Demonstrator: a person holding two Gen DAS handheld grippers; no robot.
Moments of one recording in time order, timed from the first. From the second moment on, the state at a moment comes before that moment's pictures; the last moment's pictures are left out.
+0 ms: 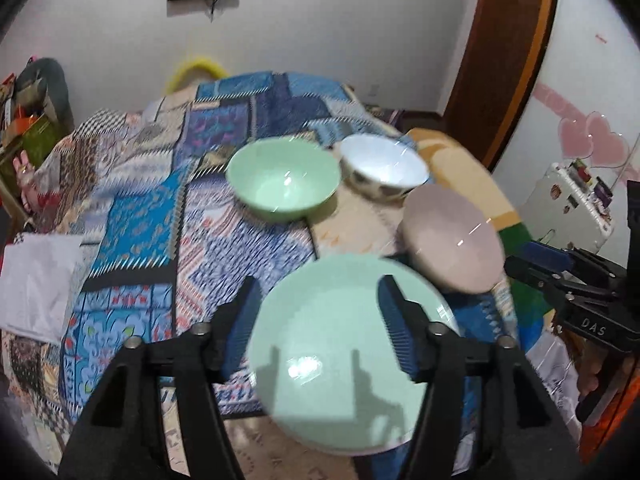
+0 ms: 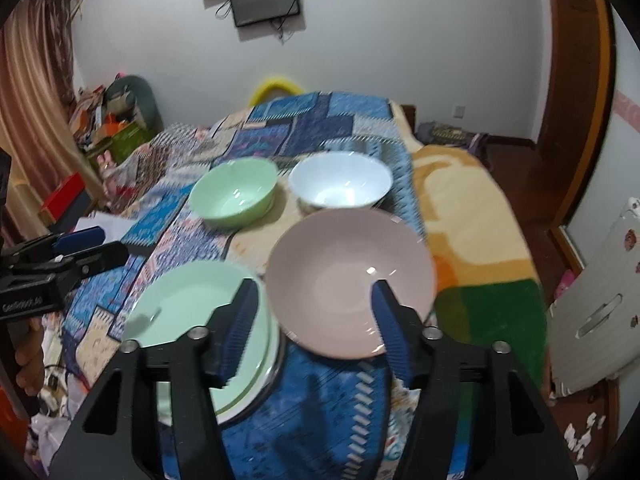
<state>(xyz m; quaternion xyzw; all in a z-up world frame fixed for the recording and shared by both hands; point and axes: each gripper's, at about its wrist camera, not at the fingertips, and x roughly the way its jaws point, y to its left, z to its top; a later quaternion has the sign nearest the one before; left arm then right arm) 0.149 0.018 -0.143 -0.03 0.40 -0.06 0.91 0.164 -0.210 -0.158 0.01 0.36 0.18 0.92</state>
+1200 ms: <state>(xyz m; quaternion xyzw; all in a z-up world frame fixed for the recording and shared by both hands) 0.274 -0.086 -0.233 -0.02 0.50 -0.14 0.85 0.228 -0.265 -0.246 0.09 0.44 0.16 0.88</state>
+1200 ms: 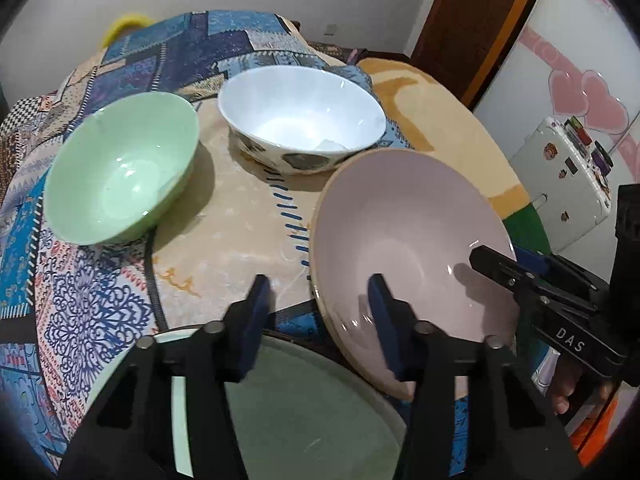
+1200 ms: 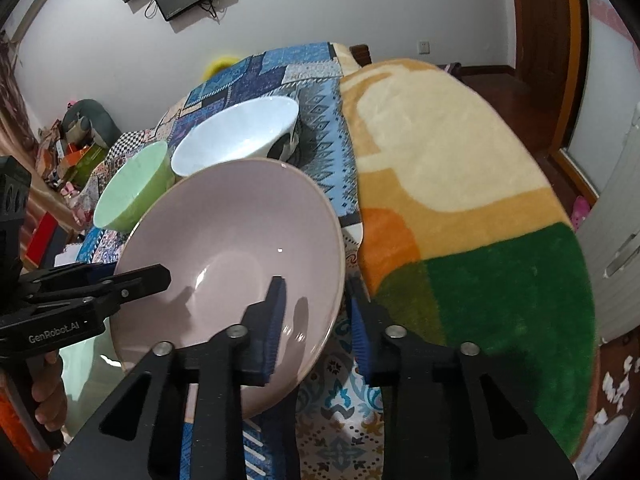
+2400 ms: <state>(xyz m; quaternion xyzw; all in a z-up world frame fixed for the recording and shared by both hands) 0.214 -0.068 -0.164 -0.02 0.45 -0.15 0.88 0.188 -0.225 -0.171 0.07 0.38 0.17 0.91</state>
